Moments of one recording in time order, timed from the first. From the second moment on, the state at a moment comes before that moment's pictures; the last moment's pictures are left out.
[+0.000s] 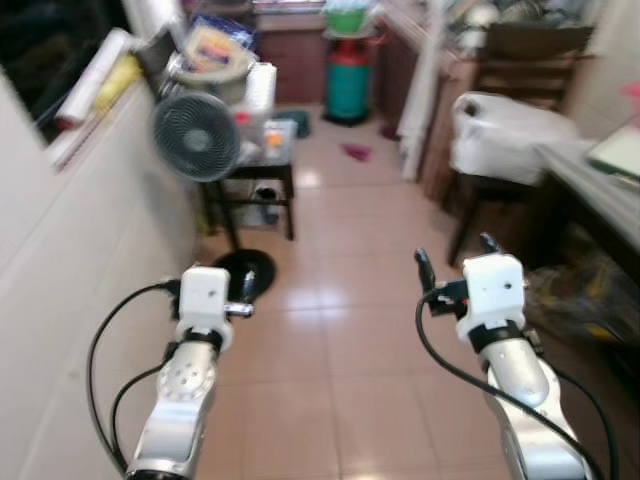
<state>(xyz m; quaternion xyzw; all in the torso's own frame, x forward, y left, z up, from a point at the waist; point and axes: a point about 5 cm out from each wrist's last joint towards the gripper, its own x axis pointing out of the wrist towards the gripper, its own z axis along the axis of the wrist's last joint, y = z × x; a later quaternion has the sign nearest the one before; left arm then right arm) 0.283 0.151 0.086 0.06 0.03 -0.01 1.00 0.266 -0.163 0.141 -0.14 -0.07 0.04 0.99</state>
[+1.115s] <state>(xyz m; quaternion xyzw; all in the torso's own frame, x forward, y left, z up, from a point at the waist) 0.237 0.144 -0.036 0.08 0.28 -0.12 0.95 0.267 -0.185 0.009 -0.05 0.22 0.00 0.98</state>
